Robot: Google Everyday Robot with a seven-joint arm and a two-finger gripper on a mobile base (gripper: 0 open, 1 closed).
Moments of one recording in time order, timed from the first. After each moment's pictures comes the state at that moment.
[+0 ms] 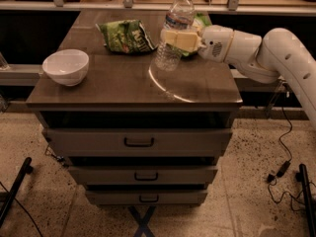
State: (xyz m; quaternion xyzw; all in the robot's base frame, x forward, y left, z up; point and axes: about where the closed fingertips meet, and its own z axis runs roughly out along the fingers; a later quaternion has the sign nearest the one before) arm 0.661 -0.053 0.971 -0.34 0.58 0.47 0.57
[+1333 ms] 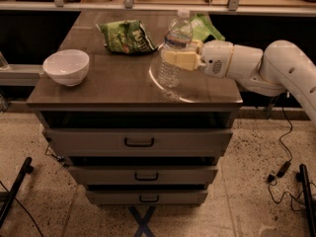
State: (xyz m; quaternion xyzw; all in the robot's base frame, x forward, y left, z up) arm 0.633 -0.051 0.937 -0.37 0.60 0.43 0.57
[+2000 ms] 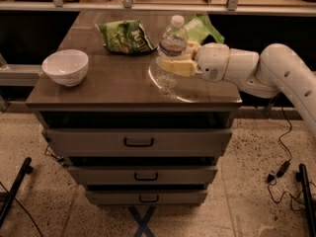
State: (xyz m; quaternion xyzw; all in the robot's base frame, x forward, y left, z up) arm 0.619 -0.042 0.933 -0.44 0.54 0.39 0.60
